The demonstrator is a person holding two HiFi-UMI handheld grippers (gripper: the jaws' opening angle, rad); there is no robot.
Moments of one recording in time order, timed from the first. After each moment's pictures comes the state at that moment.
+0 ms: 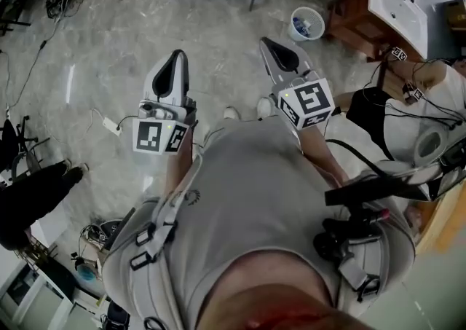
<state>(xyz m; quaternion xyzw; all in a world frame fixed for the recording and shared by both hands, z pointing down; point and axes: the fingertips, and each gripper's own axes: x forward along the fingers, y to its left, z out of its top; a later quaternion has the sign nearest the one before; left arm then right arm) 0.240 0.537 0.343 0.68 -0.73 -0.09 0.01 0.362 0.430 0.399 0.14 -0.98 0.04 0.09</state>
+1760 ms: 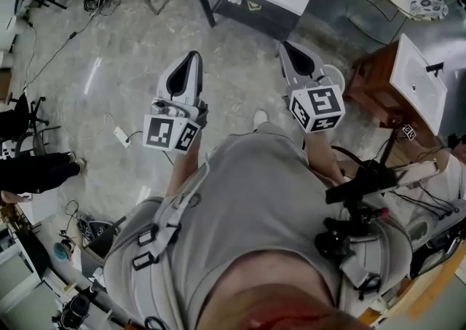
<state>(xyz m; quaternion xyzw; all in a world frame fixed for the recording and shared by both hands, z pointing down) 0.144 0.404 0.310 0.62 -0.78 -0.09 -0.03 0.247 0.256 0.371 0.11 -0.99 0.03 0.06</state>
